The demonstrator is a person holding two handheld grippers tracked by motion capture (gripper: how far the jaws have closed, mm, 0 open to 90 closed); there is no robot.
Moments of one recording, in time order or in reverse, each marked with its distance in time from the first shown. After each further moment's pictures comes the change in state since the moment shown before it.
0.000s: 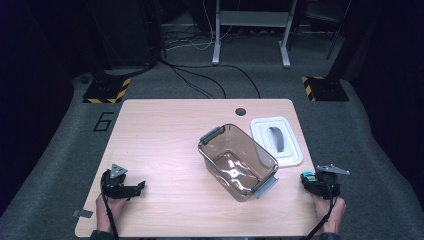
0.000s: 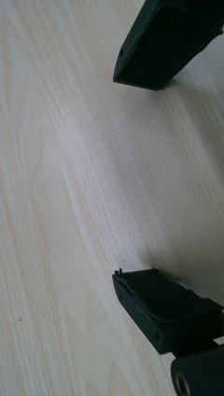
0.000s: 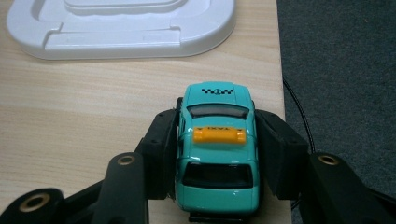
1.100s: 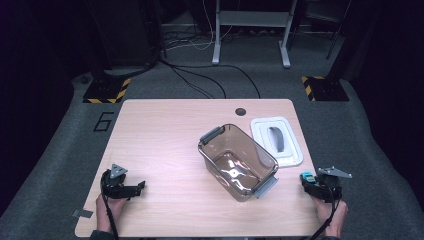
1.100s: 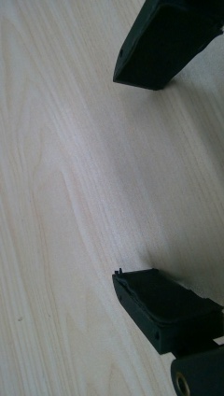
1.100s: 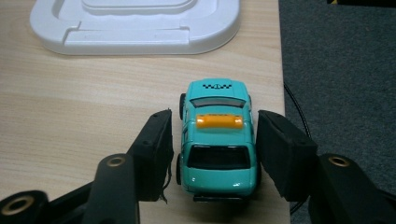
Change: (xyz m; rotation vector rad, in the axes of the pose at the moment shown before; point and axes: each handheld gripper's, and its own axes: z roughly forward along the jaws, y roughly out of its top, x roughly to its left) left arm 0.000 0.000 0.000 0.007 -0.002 0.001; right arm 0.002 -0.005 -0.011 -0.025 0.013 -0.019
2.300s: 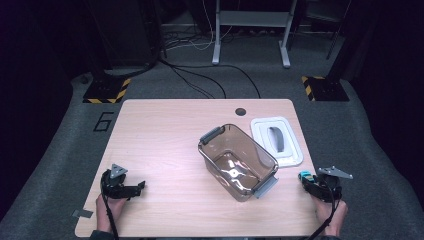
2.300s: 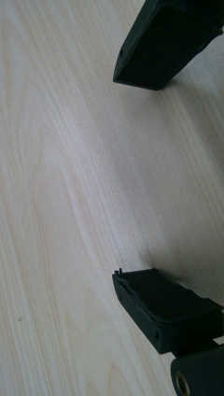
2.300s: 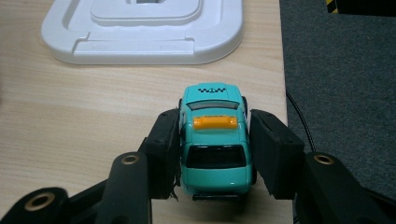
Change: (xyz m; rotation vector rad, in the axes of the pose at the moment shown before) left arm 0.000 0.000 0.000 0.001 -0.001 0.000; right arm 0.001 0.001 -0.001 -0.031 0.012 -0.007
